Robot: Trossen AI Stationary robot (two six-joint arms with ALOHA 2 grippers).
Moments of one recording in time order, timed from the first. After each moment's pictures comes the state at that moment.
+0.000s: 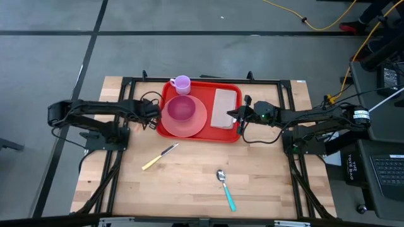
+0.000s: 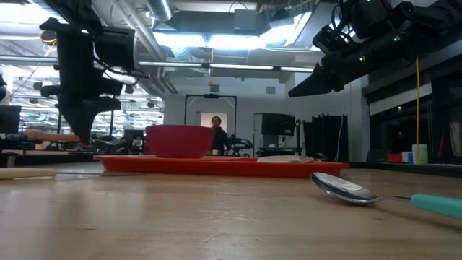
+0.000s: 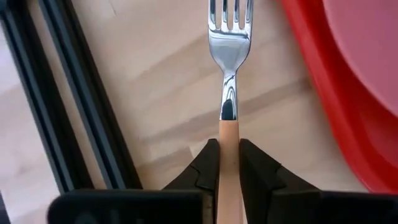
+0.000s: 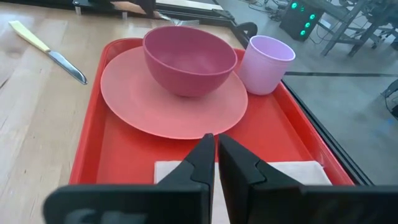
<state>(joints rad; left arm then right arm) 0.30 1.15 0.62 -0.98 -0.42 -0.82 -0.19 1.16 0.47 0.32 0.15 -0.16</state>
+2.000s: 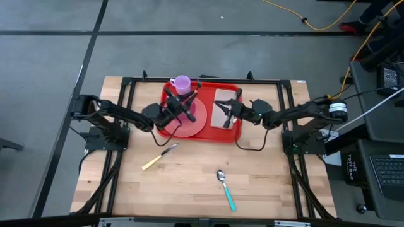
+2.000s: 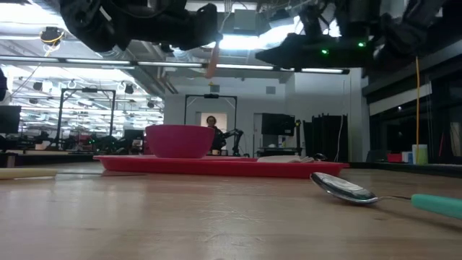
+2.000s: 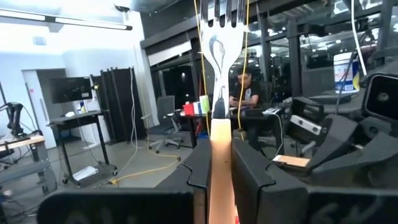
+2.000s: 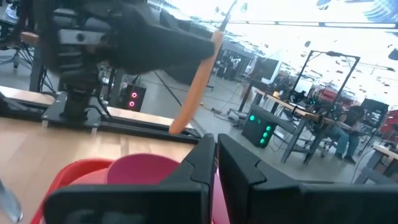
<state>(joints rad) 0.07 1.51 0.63 1.18 -0.67 0.30 -0.19 1.50 0.53 1.10 0.15 -0.35</state>
